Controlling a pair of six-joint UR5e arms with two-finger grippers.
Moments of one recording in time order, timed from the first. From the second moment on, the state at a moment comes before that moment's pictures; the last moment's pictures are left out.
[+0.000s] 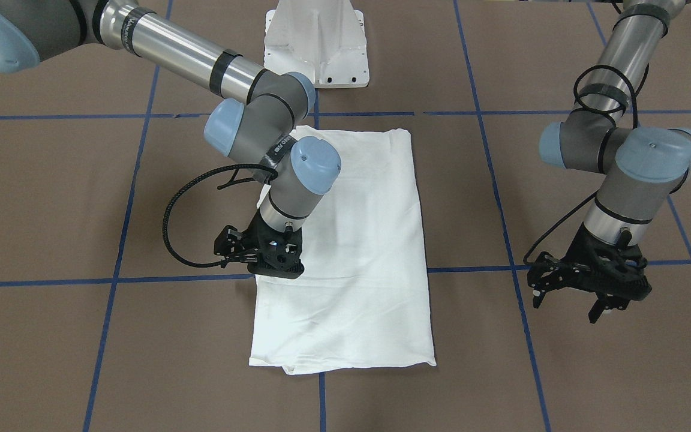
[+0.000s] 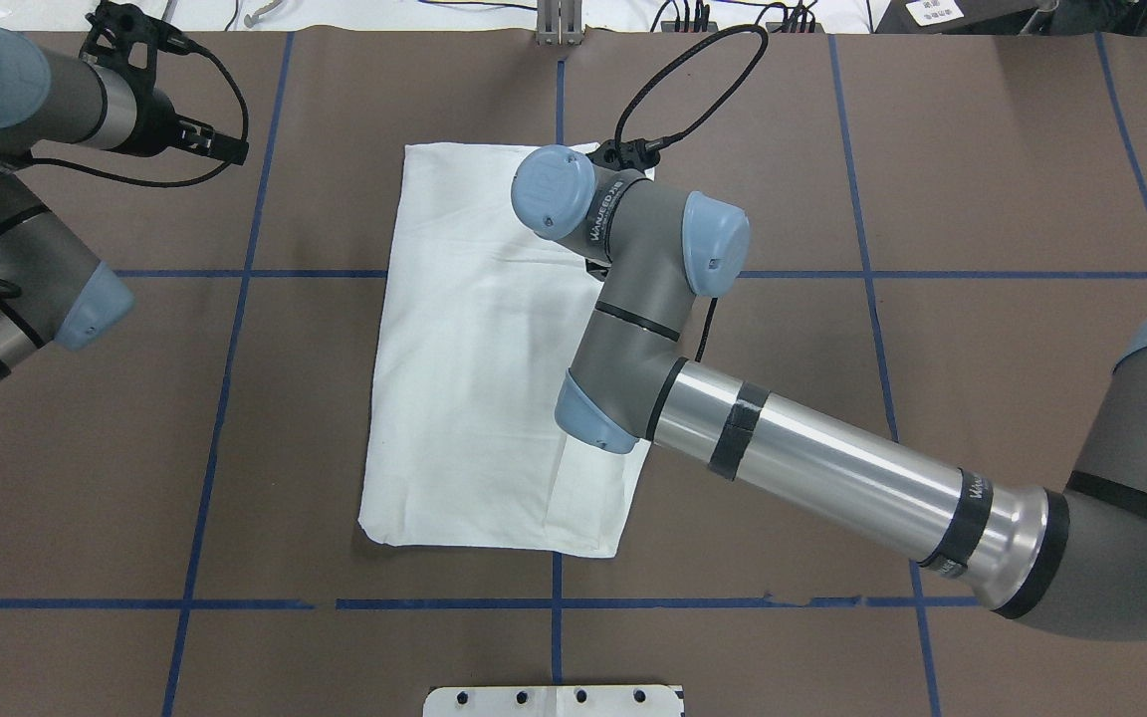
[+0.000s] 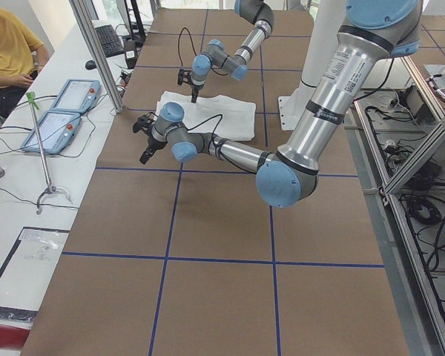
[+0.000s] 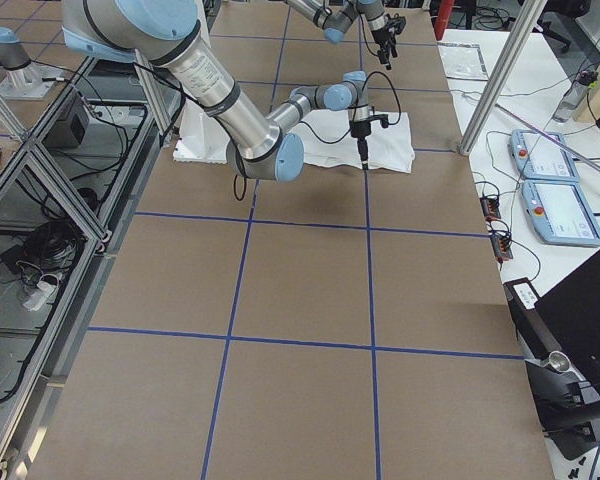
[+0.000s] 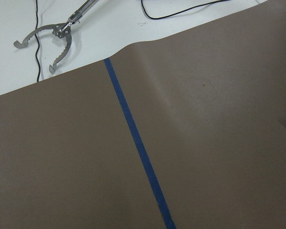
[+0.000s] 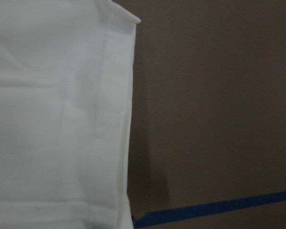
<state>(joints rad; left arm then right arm) -0.98 -2.03 -1.33 -2.32 -1.85 -0.59 0.59 -0.62 1.16 -1.78 1.53 1.02</state>
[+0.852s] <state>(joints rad) -0.98 -2.02 -1.34 -2.32 -1.85 -0.59 0.57 -0.75 1.47 -1.74 1.60 1.08</state>
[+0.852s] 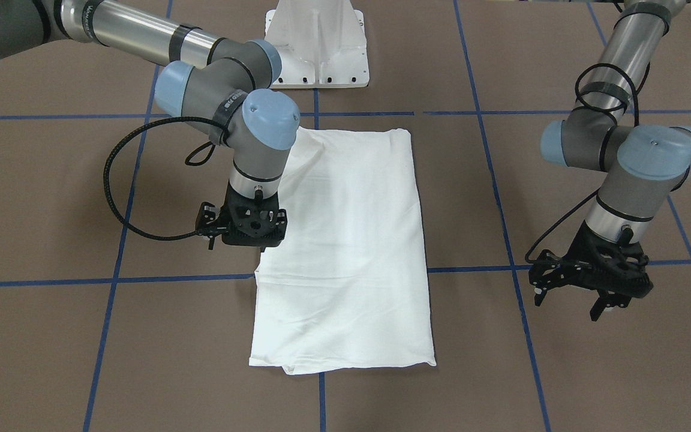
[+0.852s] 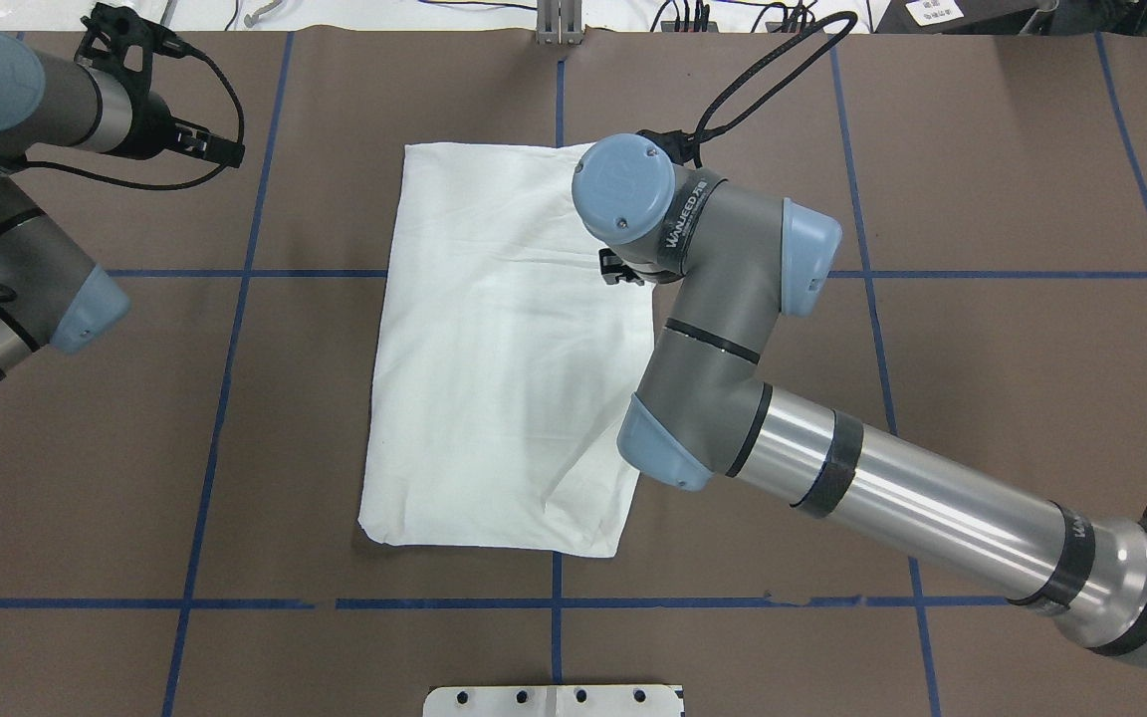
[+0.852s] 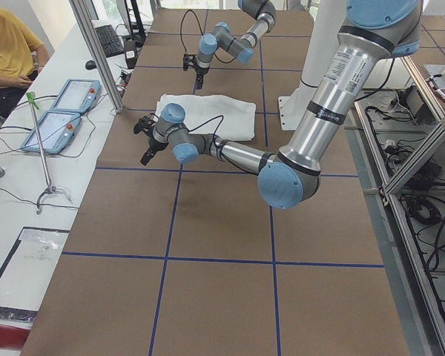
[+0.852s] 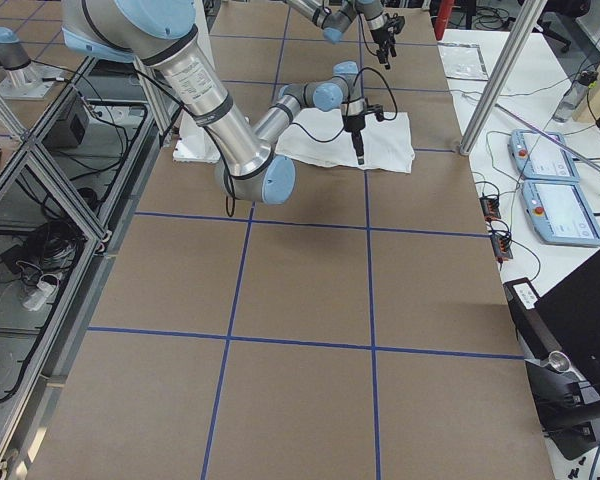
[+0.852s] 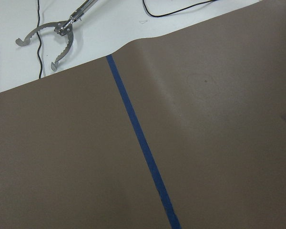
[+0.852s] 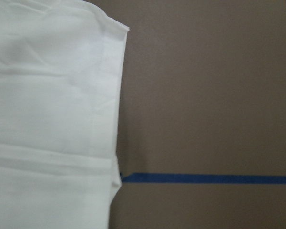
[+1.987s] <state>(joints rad) -0.98 -2.02 -1.33 -2.32 -1.85 -0.59 0.31 -0.76 1.55 -1.95 1.51 1.37</state>
